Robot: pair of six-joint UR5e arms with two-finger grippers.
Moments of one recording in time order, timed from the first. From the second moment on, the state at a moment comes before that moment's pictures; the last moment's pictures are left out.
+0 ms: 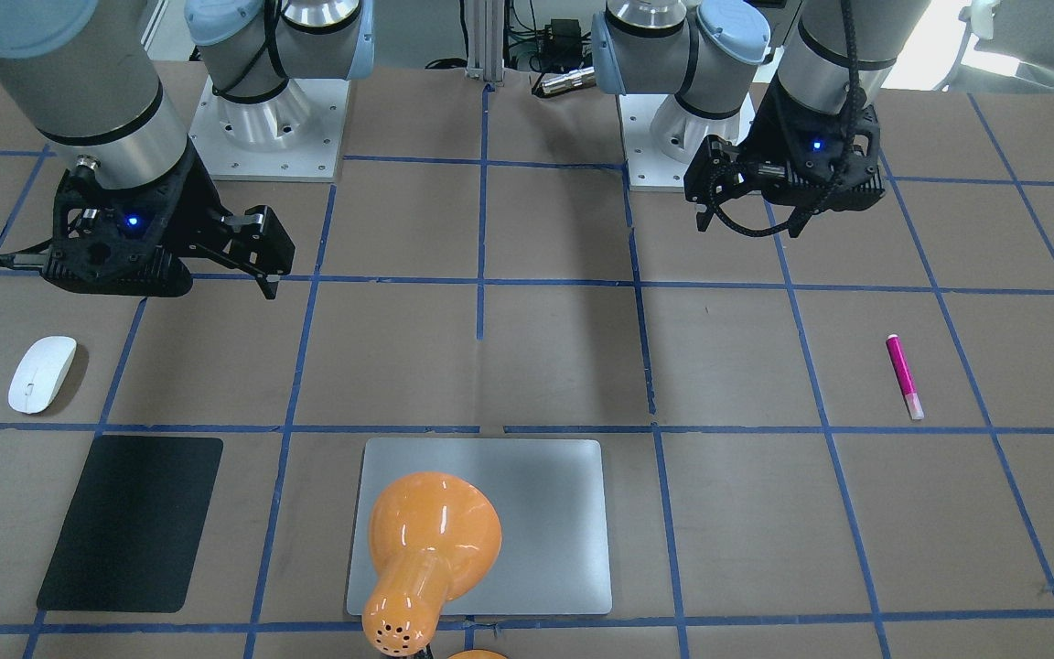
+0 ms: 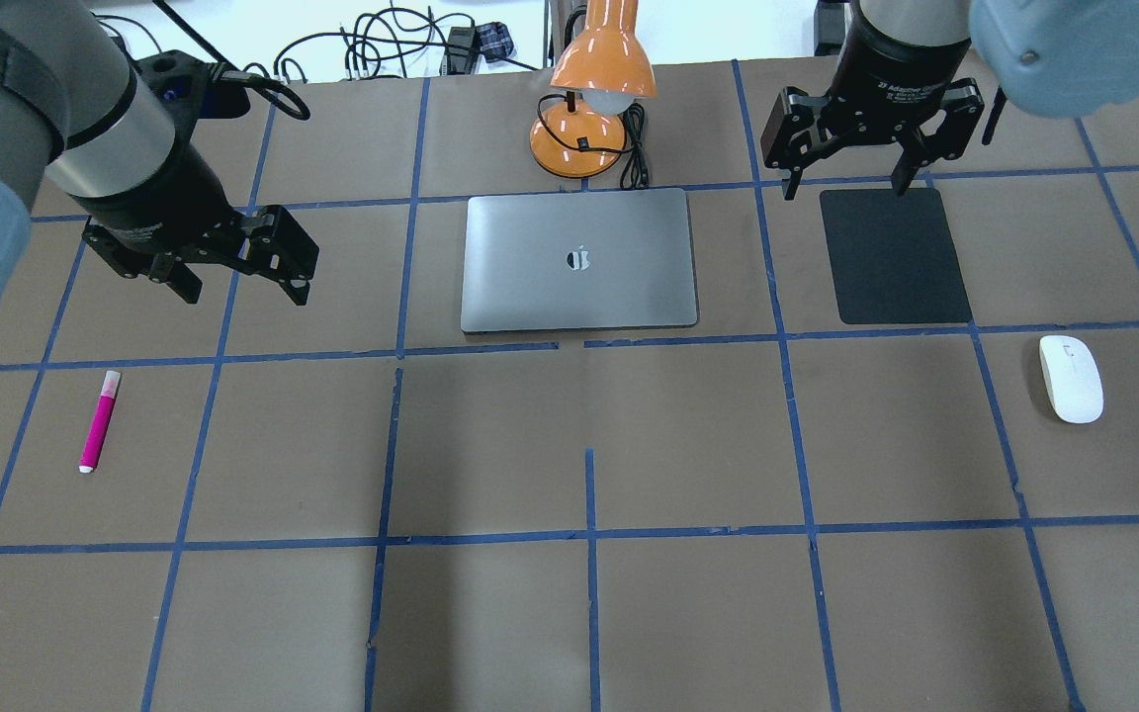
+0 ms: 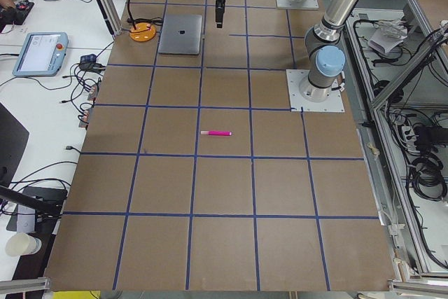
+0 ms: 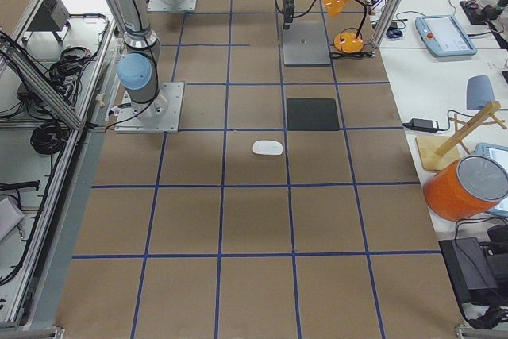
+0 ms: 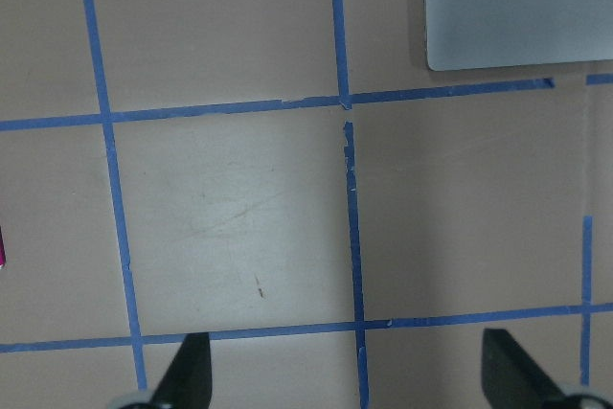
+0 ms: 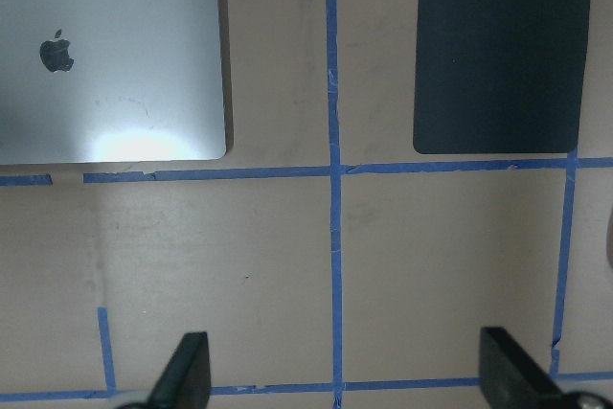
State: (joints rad) left arm -1.52 -1.49 -1.70 -1.53 1.58 0.12; right arm 1.60 -1.44 1.46 -1.58 -1.58 0.05
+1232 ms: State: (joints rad) left arm -1.51 -1.49 -1.75 -1.51 1.58 0.14; right arm 1.04 -1.31 1.85 -2.02 -1.62 -0.43
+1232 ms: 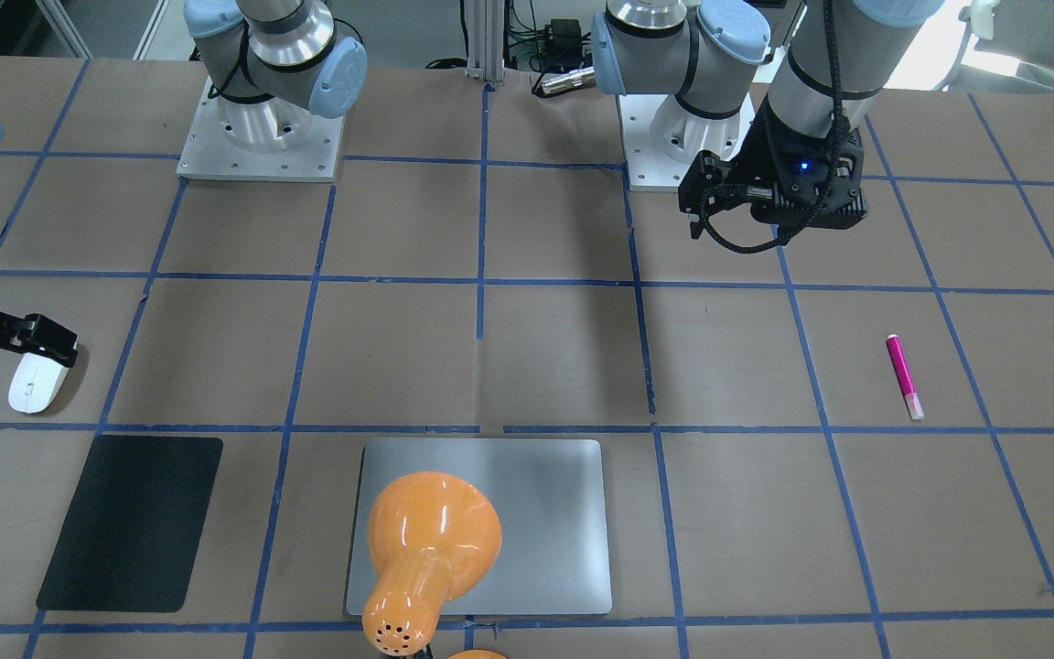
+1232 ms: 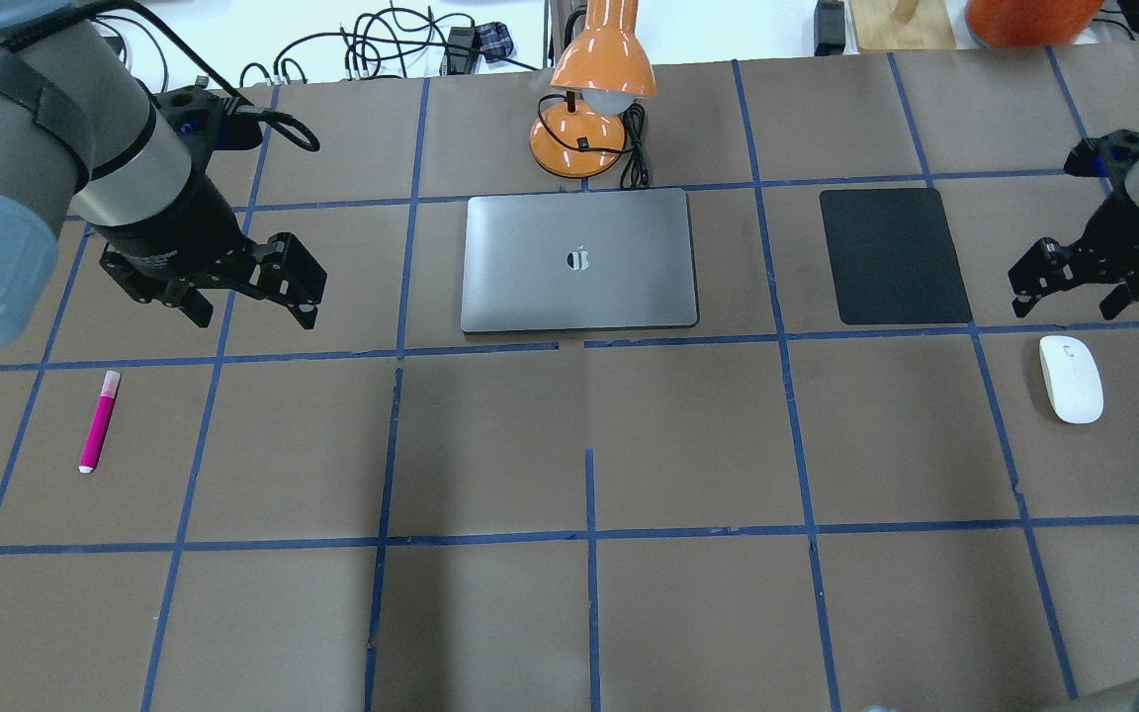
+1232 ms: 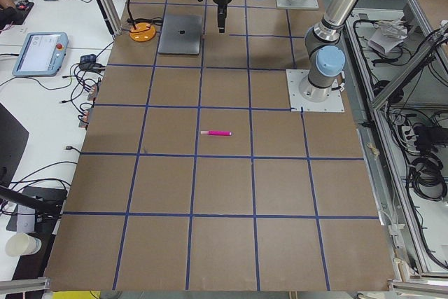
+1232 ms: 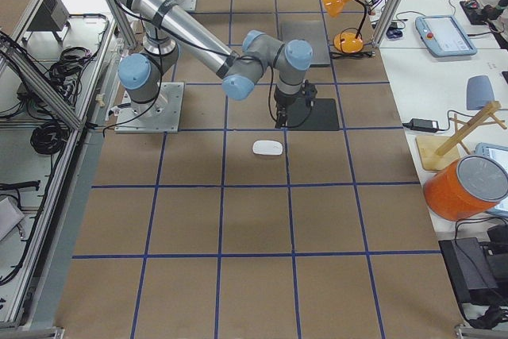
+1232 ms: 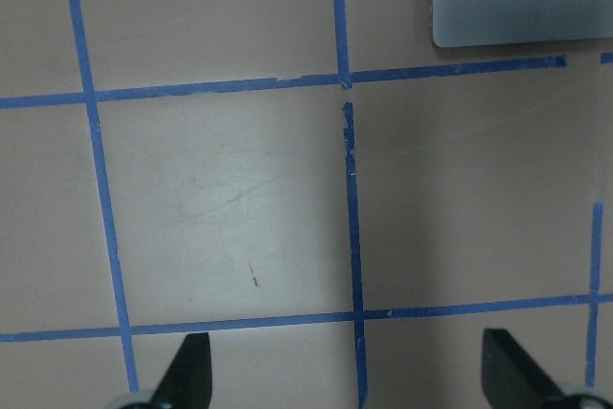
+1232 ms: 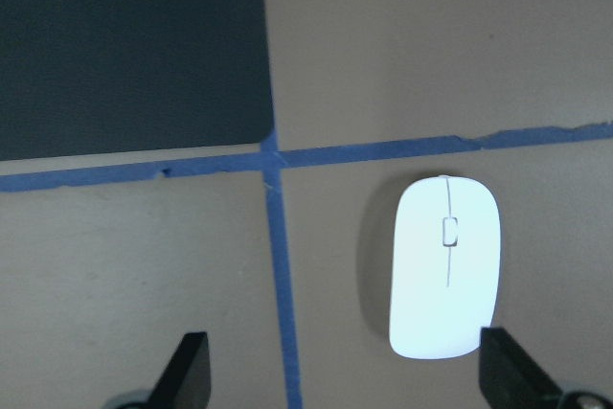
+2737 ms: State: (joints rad) left arm -0.96 -1.71 -1.99 -1.03 1.59 0.61; right arm 0.97 -1.13 1.87 -2.21 -1.67 -0.59
